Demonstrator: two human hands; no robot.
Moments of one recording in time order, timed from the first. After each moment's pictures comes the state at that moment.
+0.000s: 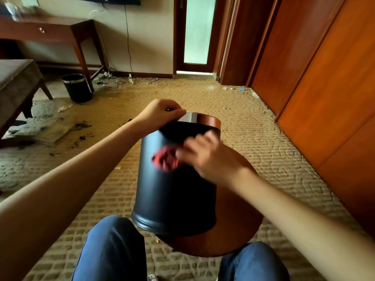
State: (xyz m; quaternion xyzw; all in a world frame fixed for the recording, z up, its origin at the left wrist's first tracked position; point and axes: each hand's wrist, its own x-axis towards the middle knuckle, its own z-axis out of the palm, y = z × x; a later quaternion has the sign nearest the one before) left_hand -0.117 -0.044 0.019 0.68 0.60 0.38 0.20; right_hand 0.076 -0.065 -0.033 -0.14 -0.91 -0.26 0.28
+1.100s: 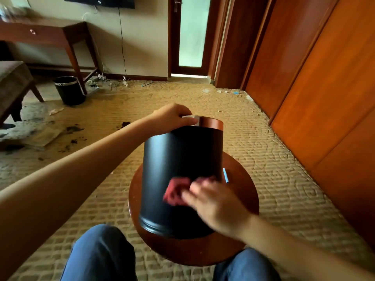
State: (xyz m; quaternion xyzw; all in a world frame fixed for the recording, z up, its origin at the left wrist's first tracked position) left_hand -0.089 -0.013 0.030 0.76 0.58 0.23 0.19; right_hand 0.131 -0.098 -0.102 -0.15 -0.94 -0.16 0.26
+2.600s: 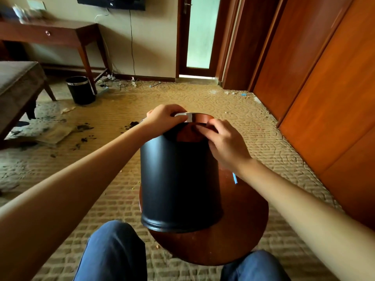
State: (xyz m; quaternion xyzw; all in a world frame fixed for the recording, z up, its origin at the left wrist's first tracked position) left_hand -0.126 -0.031 0.017 0.66 0.64 0.34 0.19; right_hand 0.081 -0.017 -0.022 -0.28 -0.87 -0.15 0.37
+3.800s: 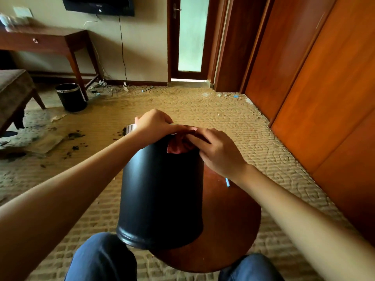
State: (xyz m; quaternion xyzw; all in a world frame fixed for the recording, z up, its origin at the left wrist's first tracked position) left_hand -0.098 -0.040 0.034 0.62 0.72 0.28 0.13; right_hand 0.098 -0.012 -0.022 -0.21 -0.90 -0.16 0.34
